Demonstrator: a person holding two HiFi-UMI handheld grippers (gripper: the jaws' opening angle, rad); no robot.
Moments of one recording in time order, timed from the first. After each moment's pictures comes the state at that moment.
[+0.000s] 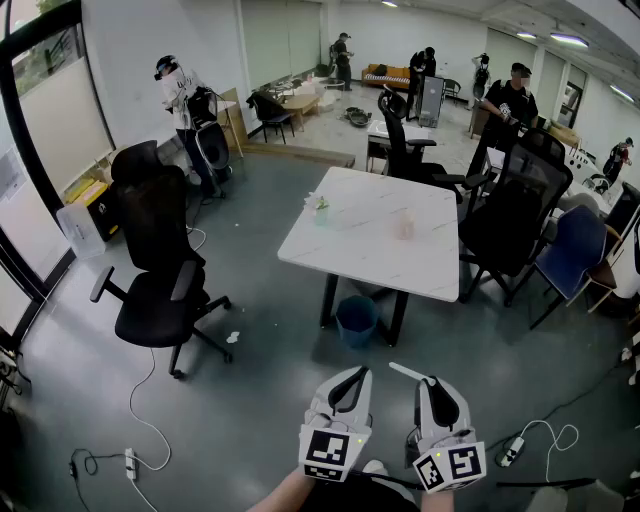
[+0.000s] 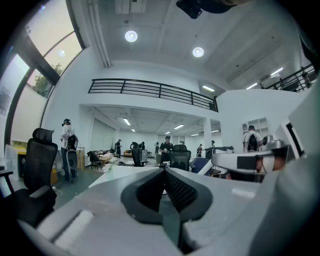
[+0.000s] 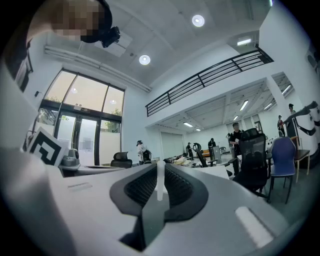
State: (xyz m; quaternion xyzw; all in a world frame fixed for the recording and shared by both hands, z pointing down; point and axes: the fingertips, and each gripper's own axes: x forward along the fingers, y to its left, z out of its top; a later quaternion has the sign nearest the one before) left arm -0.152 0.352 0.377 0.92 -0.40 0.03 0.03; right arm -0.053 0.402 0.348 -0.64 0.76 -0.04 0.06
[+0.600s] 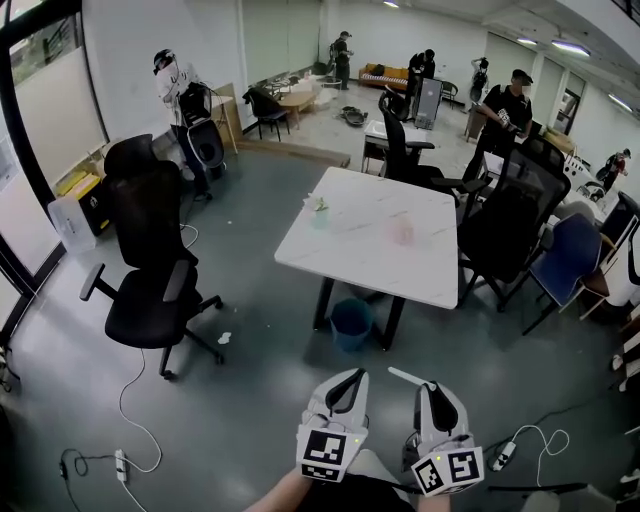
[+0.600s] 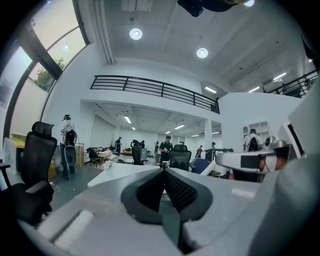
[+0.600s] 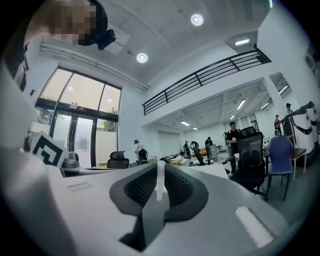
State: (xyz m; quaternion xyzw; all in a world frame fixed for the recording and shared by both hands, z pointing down) left arm -0.167 0.321 0.393 0.92 -0.39 0.03 0.05; right arm -0.062 0.379 0.360 -0.66 0.75 -0.05 0.06
